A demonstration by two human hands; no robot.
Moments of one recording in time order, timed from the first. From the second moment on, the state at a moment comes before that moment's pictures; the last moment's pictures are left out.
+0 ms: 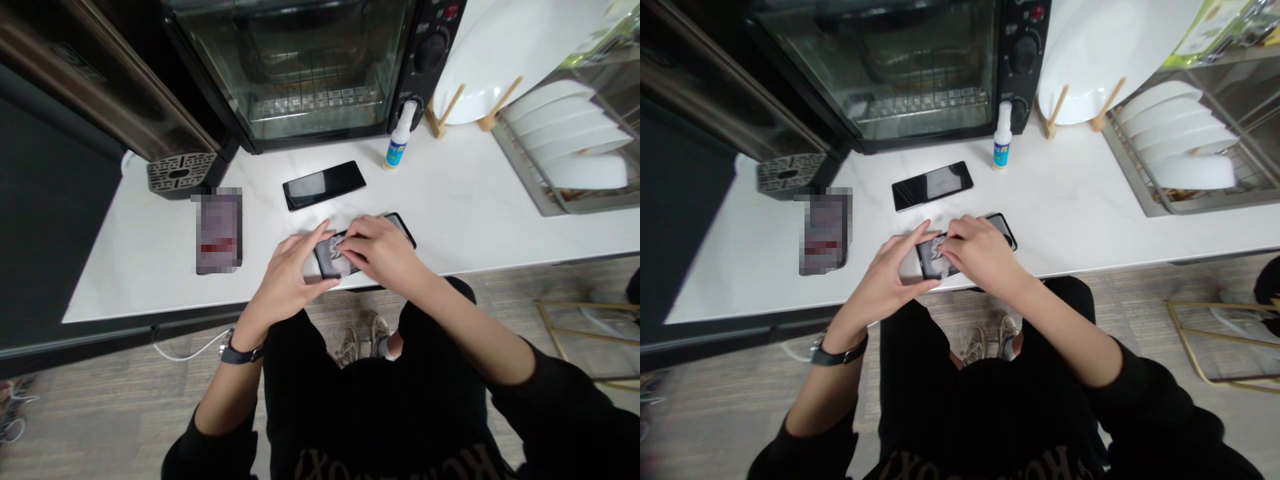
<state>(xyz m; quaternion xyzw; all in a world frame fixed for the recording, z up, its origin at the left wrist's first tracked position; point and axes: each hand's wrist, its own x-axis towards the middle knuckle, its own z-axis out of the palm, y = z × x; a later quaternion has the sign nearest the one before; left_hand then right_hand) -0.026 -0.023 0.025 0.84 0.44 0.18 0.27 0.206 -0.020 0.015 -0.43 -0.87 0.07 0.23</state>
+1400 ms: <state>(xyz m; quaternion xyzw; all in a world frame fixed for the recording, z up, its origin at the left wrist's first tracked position) -0.025 -0.025 0.026 0.83 0.46 0.19 0.26 0.265 0.006 0.029 -0.47 -0.86 -0.10 0.14</state>
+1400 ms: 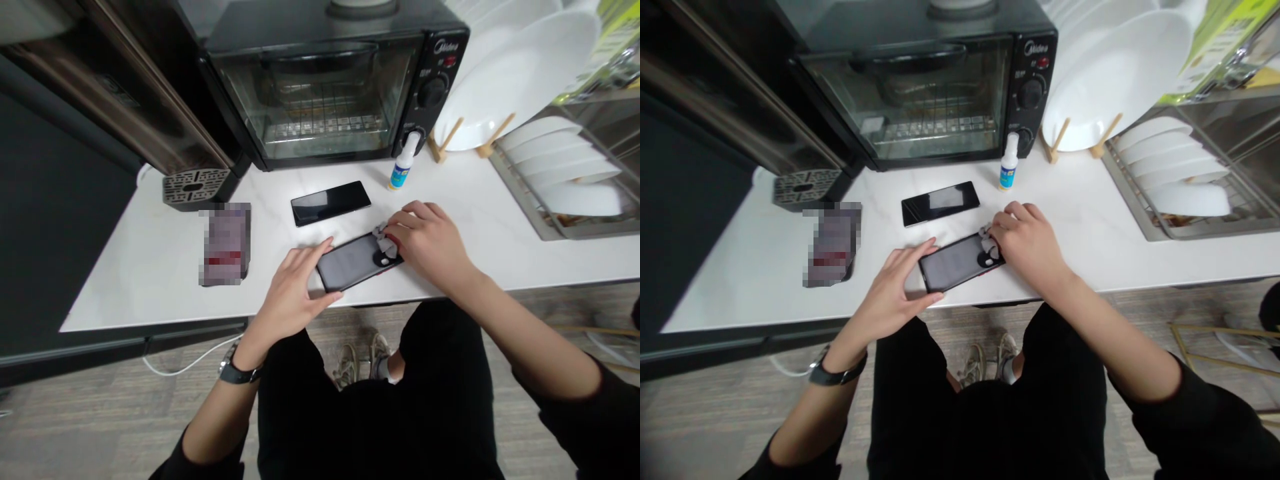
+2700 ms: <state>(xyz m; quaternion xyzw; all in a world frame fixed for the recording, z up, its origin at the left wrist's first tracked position) -0.021 -0.026 0.025 0.83 0.46 0.19 0.25 0.206 -0.033 0.023 -0.36 -0.91 0.01 0.19</state>
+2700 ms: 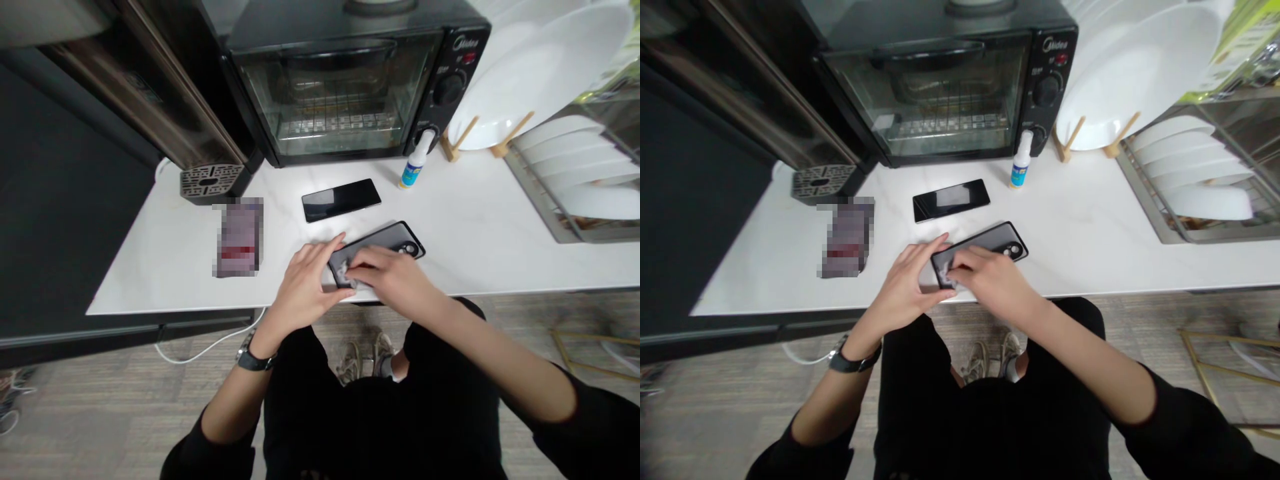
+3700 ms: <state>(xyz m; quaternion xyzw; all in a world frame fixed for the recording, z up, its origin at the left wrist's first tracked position) -0.026 -0.025 0.022 0.82 0.46 0.21 0.26 0.181 -0.024 0.011 -0.39 -0.89 0.07 0.23</state>
